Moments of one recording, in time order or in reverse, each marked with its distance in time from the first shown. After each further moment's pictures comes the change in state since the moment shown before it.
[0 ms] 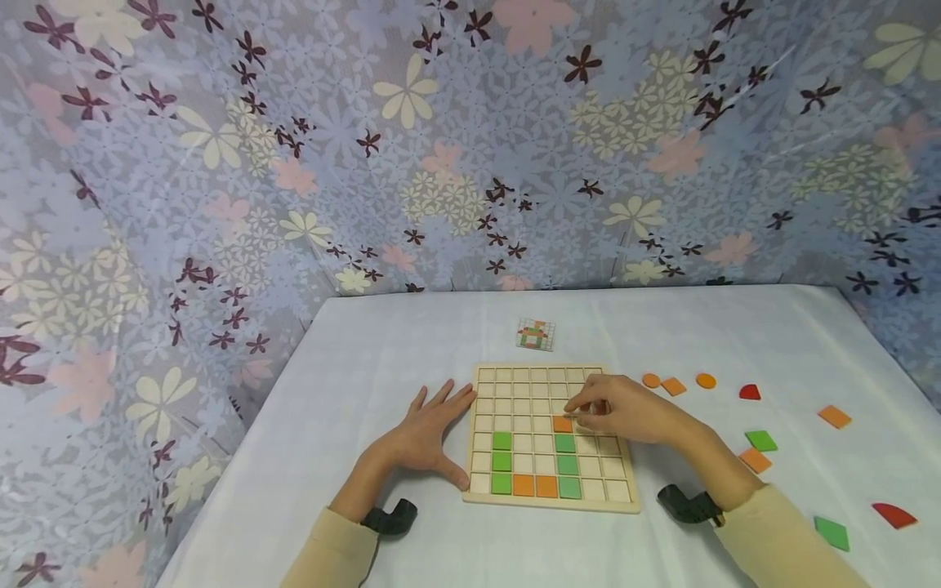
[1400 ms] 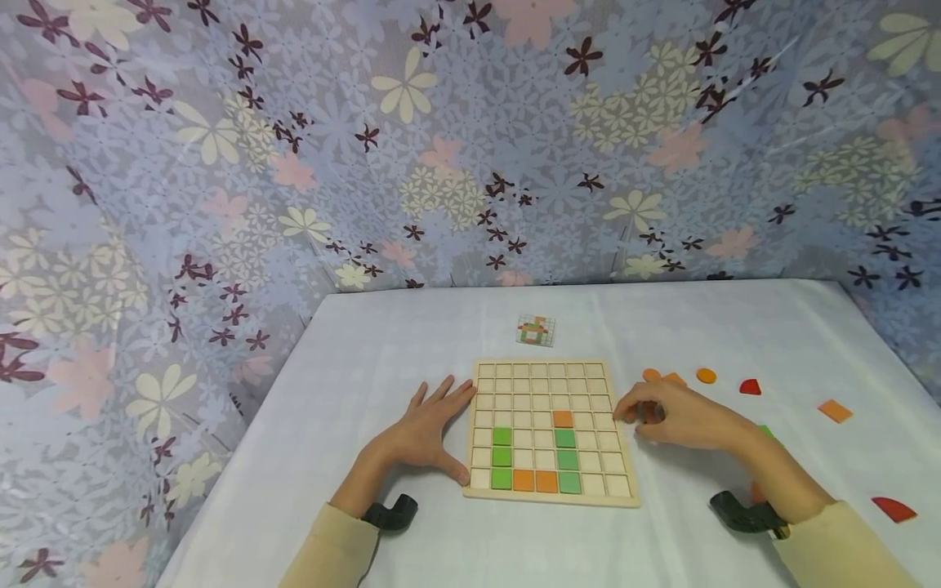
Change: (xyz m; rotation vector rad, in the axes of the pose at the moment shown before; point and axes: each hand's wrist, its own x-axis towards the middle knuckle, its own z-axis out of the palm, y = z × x) left_hand -0.001 -0.002 0.001 -0.005 0.000 0.000; right_hand -0.051 0.030 -0.022 0.090 -0.026 0.109
